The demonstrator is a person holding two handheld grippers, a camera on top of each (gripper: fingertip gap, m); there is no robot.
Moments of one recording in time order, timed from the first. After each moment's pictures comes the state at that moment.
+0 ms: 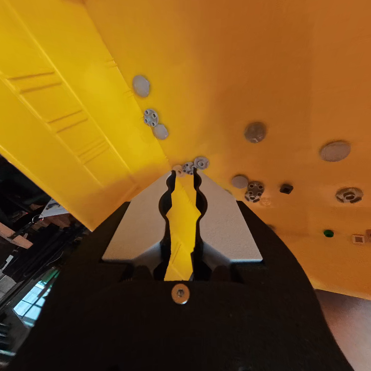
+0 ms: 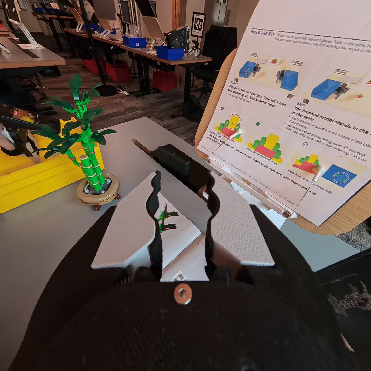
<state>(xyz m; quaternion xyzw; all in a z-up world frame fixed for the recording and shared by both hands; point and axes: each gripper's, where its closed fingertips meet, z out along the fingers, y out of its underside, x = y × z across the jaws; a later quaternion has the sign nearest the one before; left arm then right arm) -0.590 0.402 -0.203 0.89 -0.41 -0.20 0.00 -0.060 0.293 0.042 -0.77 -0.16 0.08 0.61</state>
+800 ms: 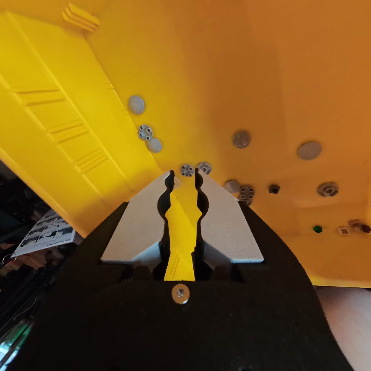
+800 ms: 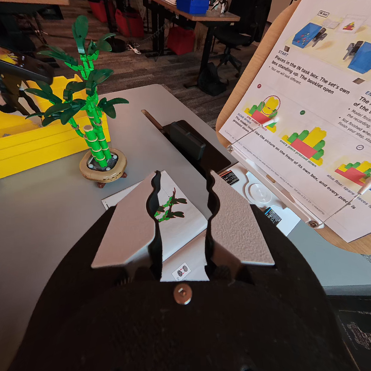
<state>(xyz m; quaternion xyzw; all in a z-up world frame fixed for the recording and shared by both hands) -0.580 0.406 -0.204 0.90 -0.42 -0.12 -0.04 -0.094 0.305 0.009 -0.80 -0.23 0.07 0.55</state>
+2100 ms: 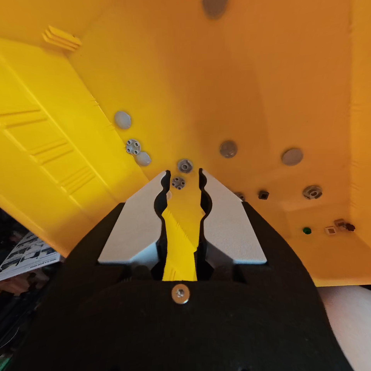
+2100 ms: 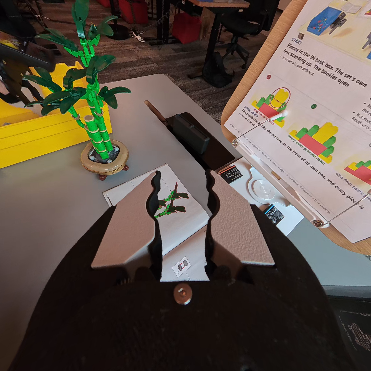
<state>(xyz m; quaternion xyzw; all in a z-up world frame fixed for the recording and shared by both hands) -0.565 0.405 -0.211 0.90 -0.44 -0.07 -0.04 -0.097 0.305 0.001 -0.81 -0.24 0.07 0.53</state>
